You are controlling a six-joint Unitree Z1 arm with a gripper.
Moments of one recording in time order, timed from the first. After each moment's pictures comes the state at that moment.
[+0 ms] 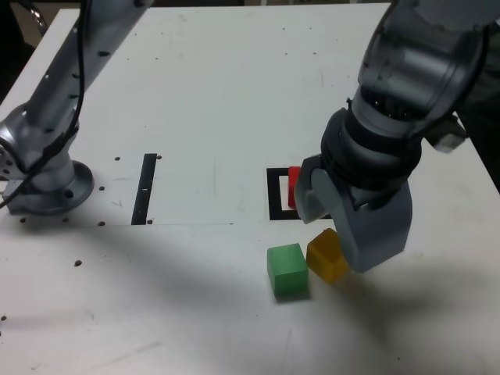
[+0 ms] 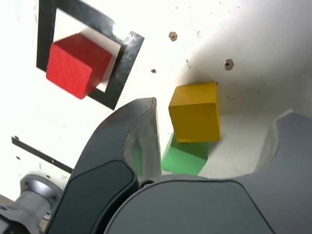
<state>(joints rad) -0.43 2.31 -2.11 1.57 0.16 0.61</state>
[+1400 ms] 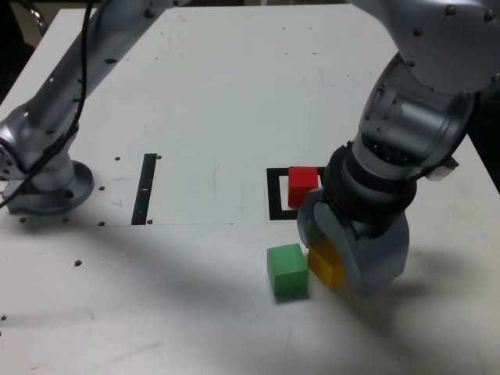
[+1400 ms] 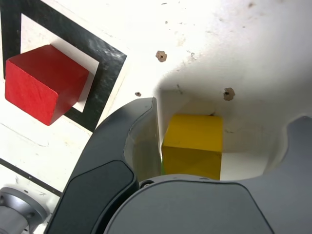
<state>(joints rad) -0.42 2.35 -1.98 1.43 0.16 0.55</state>
